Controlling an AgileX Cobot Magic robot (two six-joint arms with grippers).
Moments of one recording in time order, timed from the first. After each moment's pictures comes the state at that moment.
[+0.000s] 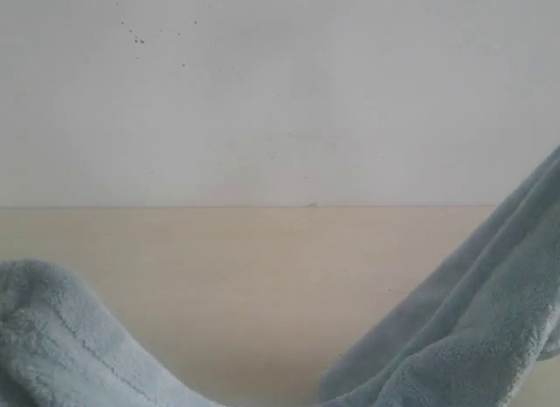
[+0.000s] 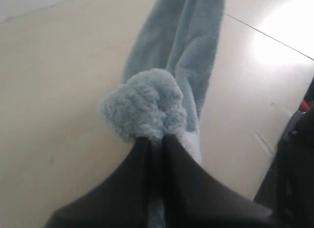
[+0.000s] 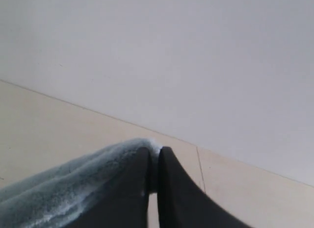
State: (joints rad) left arm -0.19 0.60 -0.68 -0.84 0.98 0.77; right arm 0.43 0.92 -0.99 -0.93 0.72 0.50
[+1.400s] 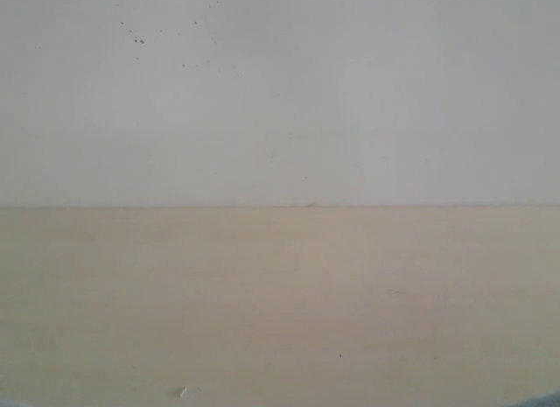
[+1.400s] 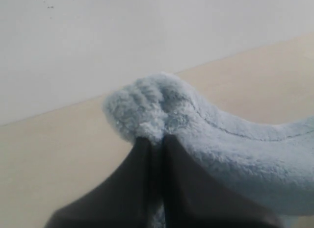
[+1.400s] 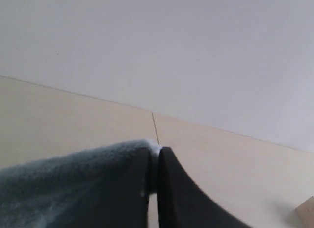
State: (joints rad) left arm -0.19 0.10 -0.88 -0.25 1.13 0.23; right arm 0.43 0.34 -0.99 -0.72 1.12 0.12
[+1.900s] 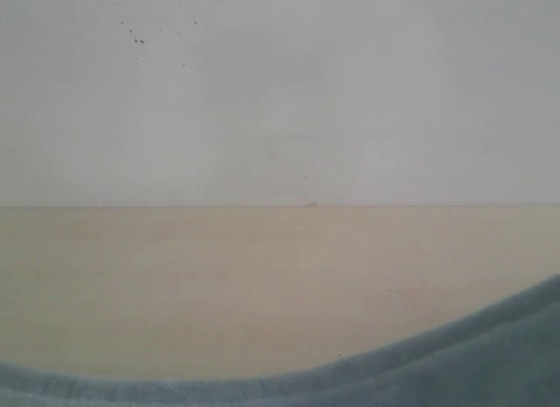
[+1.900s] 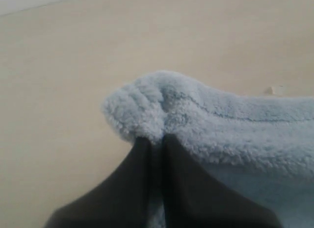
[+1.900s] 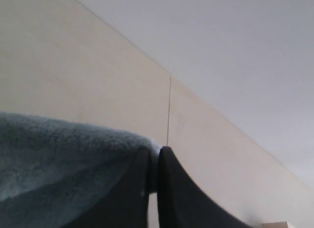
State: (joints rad) left arm -0.21 0.45 -0.57 0.17 0.86 -0.02; right arm 0.56 0.77 -0.73 -1.00 0.97 0.32
